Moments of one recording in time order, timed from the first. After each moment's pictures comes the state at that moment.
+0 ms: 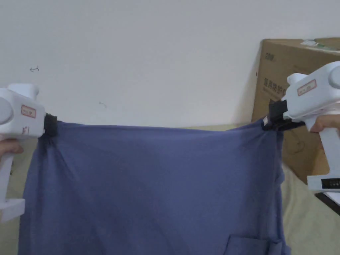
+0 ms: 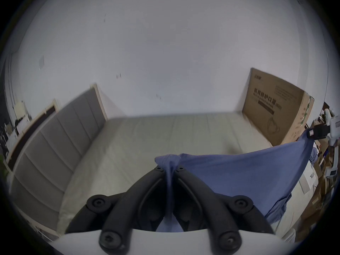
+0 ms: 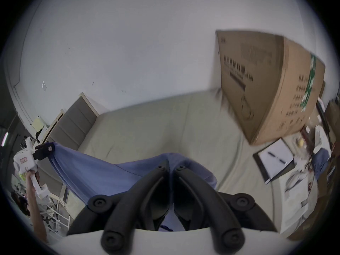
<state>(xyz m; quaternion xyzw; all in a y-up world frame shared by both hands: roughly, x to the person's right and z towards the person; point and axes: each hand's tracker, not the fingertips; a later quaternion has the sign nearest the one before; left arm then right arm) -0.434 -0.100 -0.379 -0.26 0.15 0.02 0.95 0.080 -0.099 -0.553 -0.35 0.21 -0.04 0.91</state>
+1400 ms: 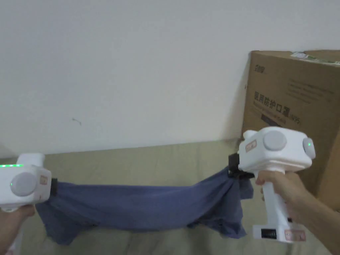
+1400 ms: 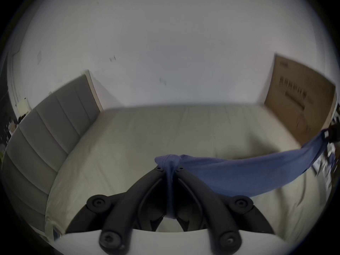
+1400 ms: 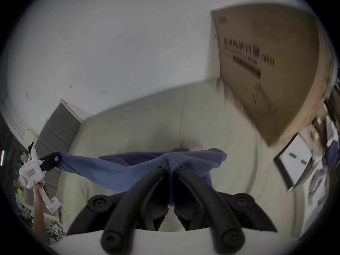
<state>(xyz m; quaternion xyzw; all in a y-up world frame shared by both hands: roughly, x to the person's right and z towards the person) -0.463 -0.303 -0.543 -0.34 0.19 0.01 0.92 0.010 -0.277 -0.678 -0.41 0.16 -0.08 0.90</state>
